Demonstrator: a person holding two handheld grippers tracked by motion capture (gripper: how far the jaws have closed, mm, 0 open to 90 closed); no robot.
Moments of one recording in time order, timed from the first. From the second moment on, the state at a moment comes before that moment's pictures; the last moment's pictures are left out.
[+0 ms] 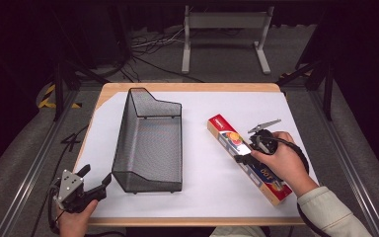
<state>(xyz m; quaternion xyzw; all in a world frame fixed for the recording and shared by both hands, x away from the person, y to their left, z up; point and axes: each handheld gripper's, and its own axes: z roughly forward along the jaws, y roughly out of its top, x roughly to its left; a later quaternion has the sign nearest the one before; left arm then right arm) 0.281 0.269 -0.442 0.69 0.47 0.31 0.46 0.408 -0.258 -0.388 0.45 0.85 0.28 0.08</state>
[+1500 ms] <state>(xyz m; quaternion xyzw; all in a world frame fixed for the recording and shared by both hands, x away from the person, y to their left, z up) 0.280 0.270 -0.442 0.69 0.47 0.31 0.45 0.415 -0.238 -0.380 0.50 0.84 0.19 0.11</state>
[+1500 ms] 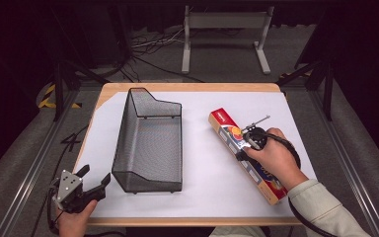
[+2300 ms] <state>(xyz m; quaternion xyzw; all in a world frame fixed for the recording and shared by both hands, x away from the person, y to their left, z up) 0.281 0.270 -0.441 0.69 0.47 0.31 0.45 0.404 -0.231 -0.327 0.51 0.82 0.25 0.11</state>
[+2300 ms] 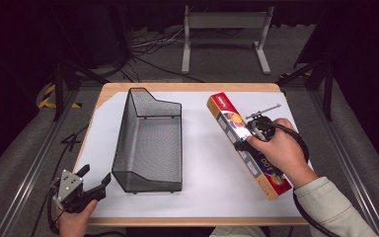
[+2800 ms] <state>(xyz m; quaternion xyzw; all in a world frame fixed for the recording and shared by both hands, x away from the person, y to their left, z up) 0.281 0.270 -0.441 0.69 0.47 0.31 0.46 0.398 -0.208 -0.310 0.47 0.82 0.29 0.12</state>
